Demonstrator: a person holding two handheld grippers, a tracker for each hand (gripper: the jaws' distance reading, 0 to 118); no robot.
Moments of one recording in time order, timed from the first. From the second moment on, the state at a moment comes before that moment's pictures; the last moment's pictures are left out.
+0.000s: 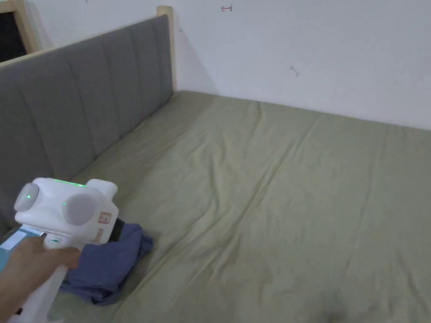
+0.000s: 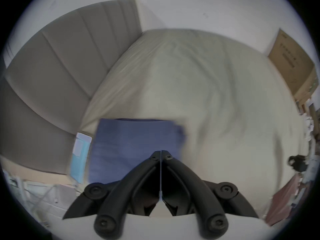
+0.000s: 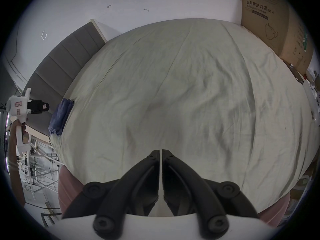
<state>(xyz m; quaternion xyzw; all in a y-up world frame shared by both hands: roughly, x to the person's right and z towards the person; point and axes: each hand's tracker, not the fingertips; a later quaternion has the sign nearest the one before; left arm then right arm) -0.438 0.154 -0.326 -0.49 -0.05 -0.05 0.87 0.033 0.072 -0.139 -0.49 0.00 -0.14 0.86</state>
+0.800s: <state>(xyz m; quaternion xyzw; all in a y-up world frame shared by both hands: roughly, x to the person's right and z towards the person) -0.201 0.261 -0.111 -0.12 -0.15 -0.04 0.98 0.074 0.211 -0.040 -0.22 -0.09 -0.06 0.97</state>
